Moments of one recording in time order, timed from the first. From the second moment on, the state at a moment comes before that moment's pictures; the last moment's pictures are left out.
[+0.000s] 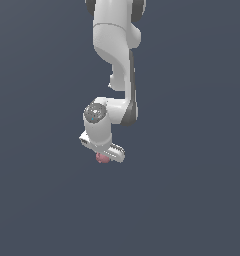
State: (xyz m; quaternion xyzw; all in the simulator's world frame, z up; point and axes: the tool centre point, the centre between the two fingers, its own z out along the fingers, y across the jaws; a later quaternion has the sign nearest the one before) arm 0.020 -0.075 0.043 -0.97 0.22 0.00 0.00
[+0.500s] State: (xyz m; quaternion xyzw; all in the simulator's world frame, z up) arm 0.019 -0.085 0.092 -0.97 0.22 0.00 0.00
